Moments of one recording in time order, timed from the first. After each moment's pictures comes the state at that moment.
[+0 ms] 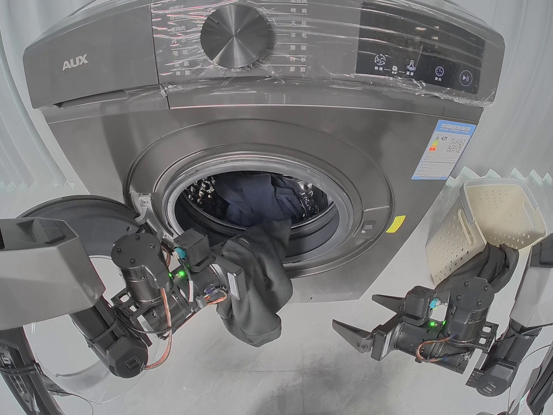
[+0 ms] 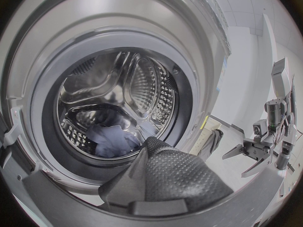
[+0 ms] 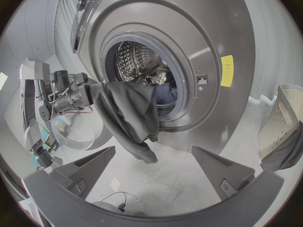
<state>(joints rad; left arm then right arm) -0.56 2.04 -0.50 -1.55 -0.07 -0.01 0.69 1.96 -0.16 -1.54 -0.01 0.20</state>
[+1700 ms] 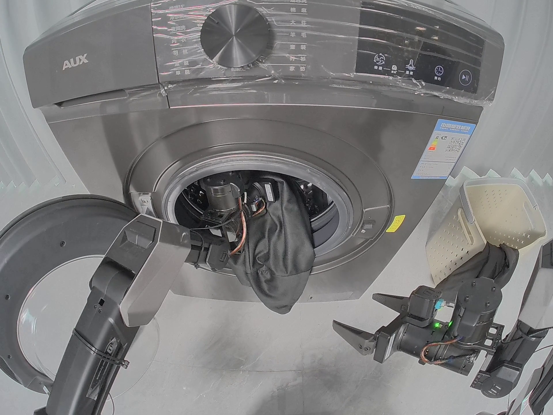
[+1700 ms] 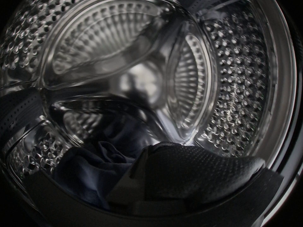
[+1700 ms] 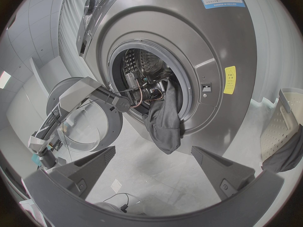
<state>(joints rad) -0.42 2.73 -1.99 -0.91 0.04 -0.12 0.71 1.92 -0.14 -1.54 -0.01 0.19</state>
